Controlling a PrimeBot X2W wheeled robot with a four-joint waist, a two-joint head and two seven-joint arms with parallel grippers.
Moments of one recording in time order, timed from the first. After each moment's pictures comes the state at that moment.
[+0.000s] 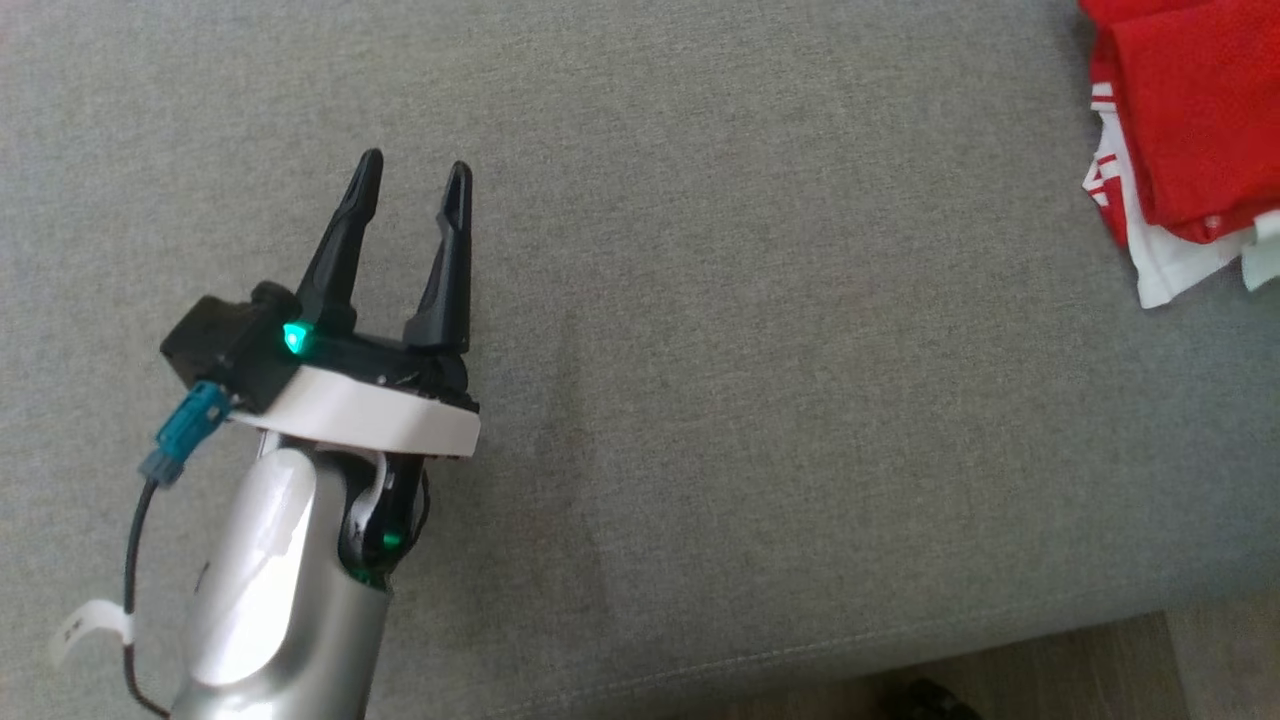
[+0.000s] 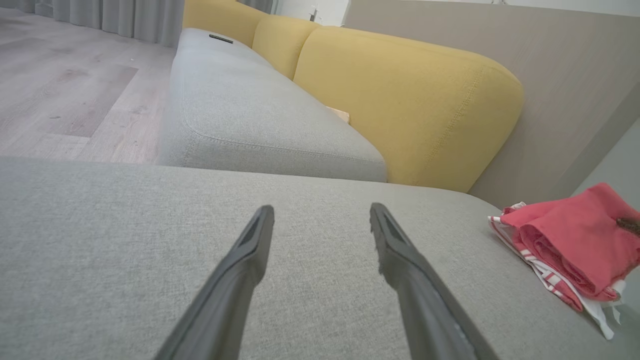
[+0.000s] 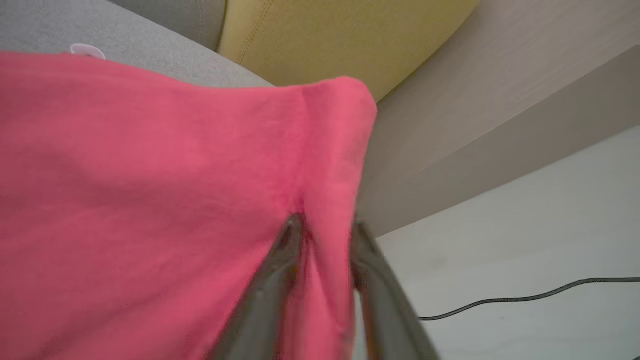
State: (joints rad) left arm -0.35 0.04 -0.22 0.13 -0.29 -0.12 -0.26; right arm -0.77 -0.58 -0.08 0.76 -0.20 0.13 0.07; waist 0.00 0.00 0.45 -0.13
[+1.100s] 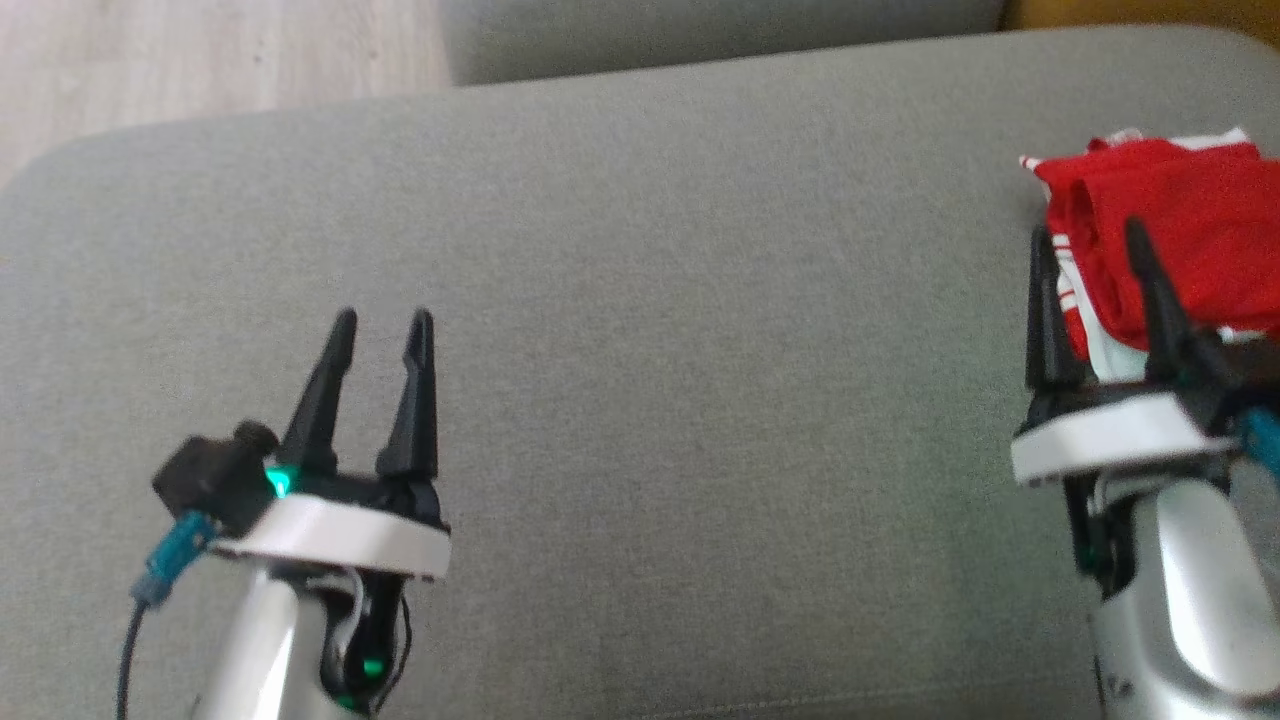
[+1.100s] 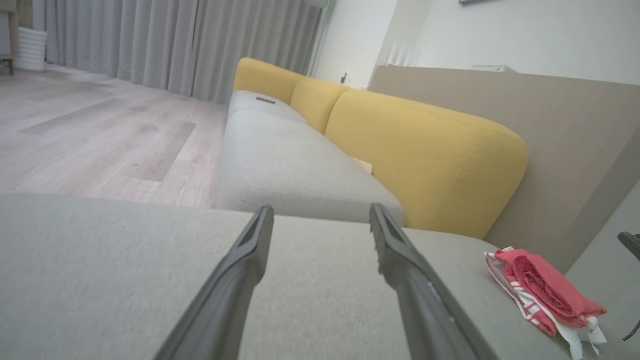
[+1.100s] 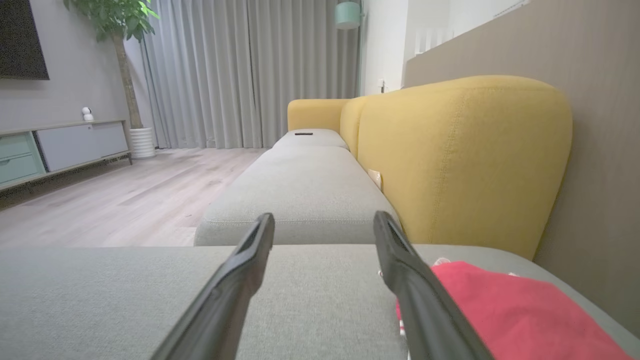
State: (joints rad) left arm -0.15 0.04 -0.15 0.13 -0.34 -0.12 -0.26; right arm -0.31 -0.06 -0.07 0.23 0.02 0.13 -0.16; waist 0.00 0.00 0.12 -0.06
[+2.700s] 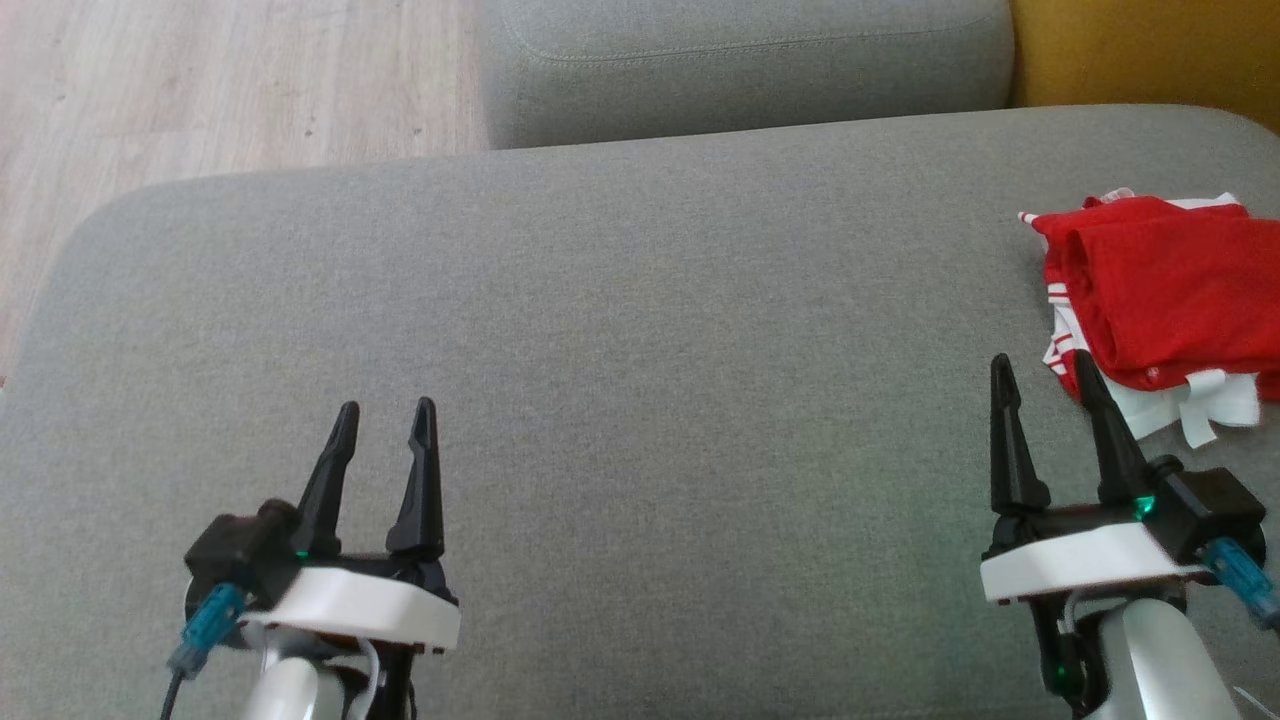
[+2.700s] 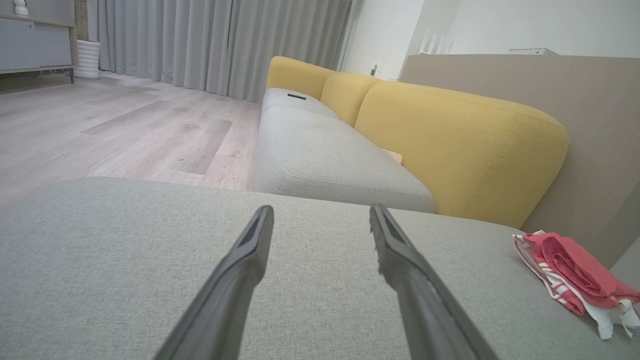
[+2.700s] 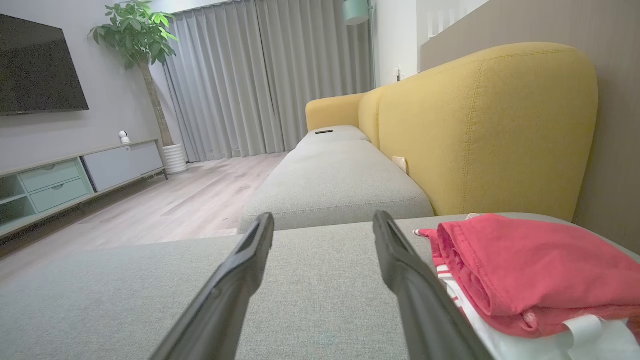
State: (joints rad) left arm 0.00 0.04 -0.18 0.11 -0.30 -0.03 -0.26; right arm -0.07 -0.05 0.01 0.21 0.15 0.13 -0.25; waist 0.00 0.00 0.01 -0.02
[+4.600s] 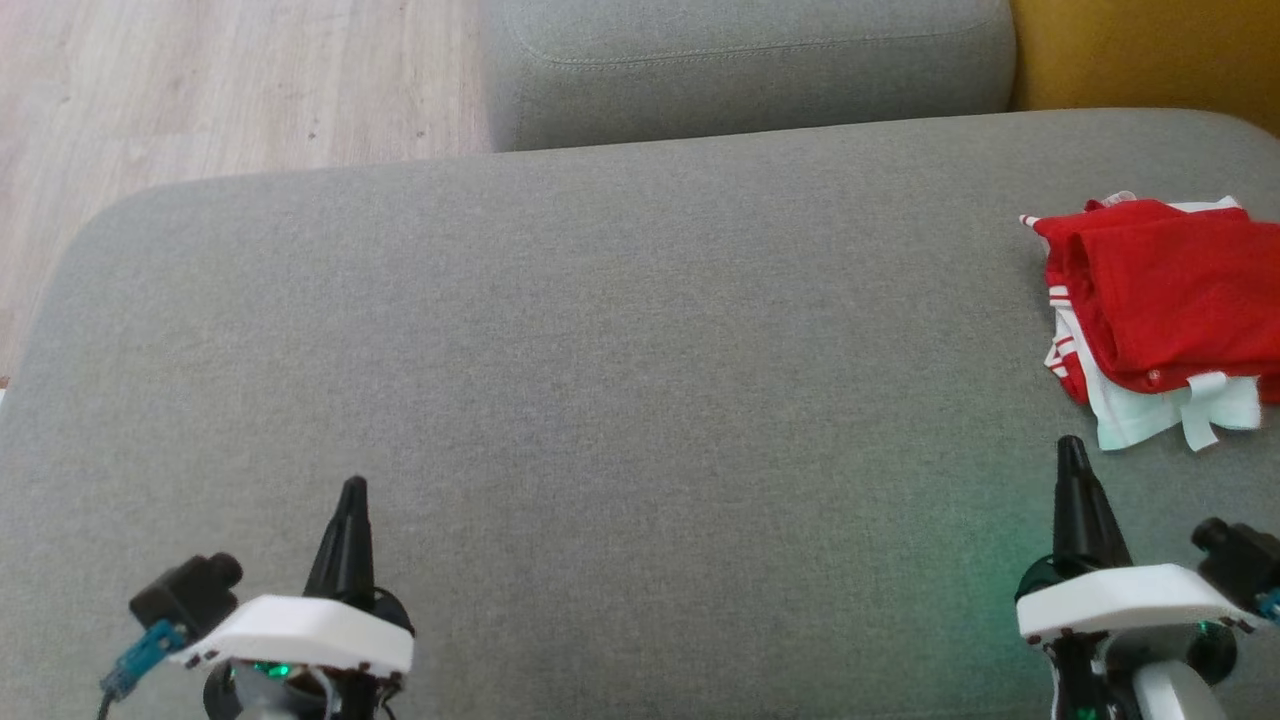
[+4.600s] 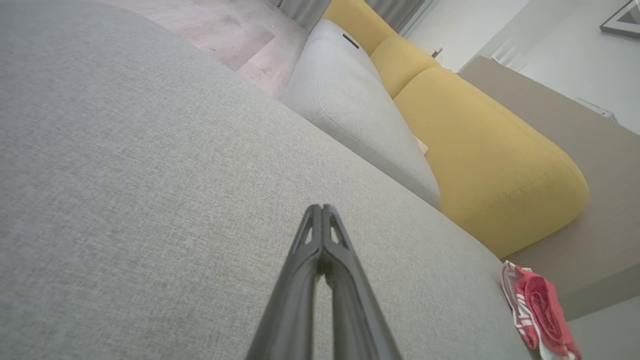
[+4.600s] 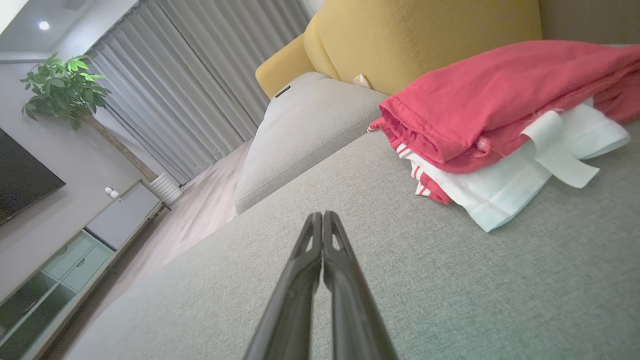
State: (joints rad) left arm 0.03 0.04 -0.13 0.23 -0.71 -0.03 -0.16; right arm -0.01 -0.04 -0.03 0.30 0.58 0.13 -0.14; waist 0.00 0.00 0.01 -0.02
